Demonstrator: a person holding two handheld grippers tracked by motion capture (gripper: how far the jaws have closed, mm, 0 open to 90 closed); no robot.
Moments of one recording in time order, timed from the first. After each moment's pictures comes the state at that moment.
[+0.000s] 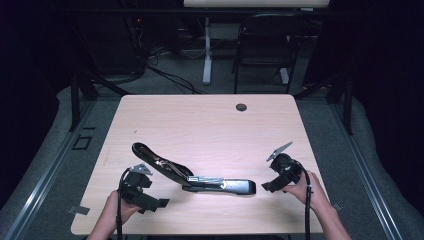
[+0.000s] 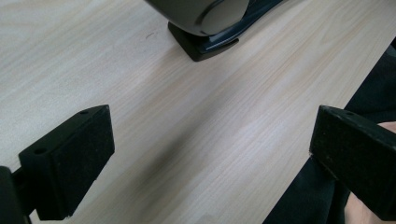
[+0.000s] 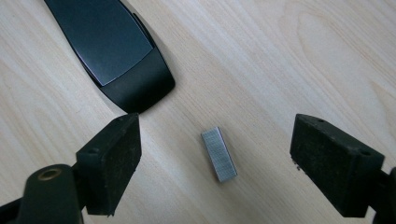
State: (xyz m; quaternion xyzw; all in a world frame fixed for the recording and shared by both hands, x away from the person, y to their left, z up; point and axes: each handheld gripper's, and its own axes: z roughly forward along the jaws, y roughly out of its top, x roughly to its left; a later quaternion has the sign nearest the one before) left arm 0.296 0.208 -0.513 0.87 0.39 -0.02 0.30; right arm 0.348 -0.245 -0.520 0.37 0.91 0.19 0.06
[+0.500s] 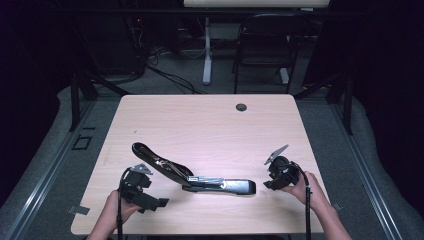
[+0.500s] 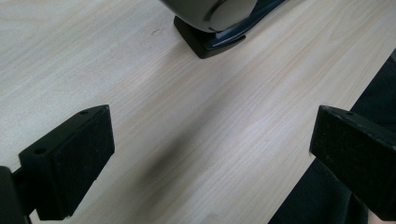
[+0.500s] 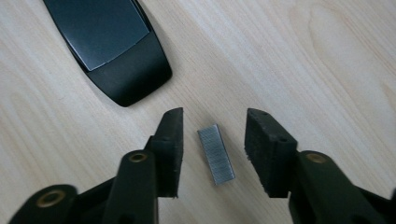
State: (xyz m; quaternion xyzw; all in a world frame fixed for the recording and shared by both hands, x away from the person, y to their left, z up) left arm 0.298 0.208 -0.514 0.87 0.39 -0.01 0.30; right arm 0.349 -0.243 -0.531 0.34 0.92 0.17 0.07
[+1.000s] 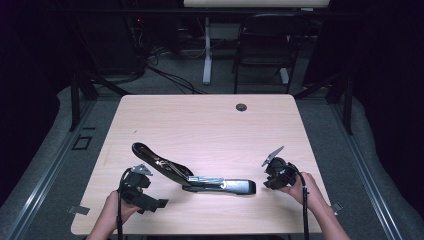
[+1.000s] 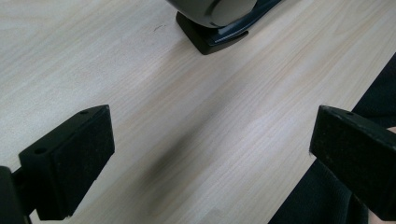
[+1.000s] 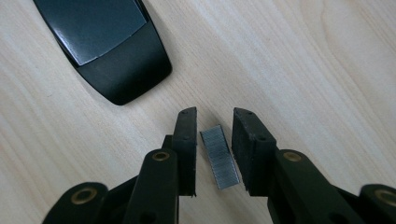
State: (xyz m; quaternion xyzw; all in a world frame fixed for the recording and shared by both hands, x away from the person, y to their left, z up) left arm 0.296 0.208 -0.514 0.87 0.39 -0.01 0.29; right arm 0.350 -0.236 -0.539 0.34 0.93 0.15 0.07
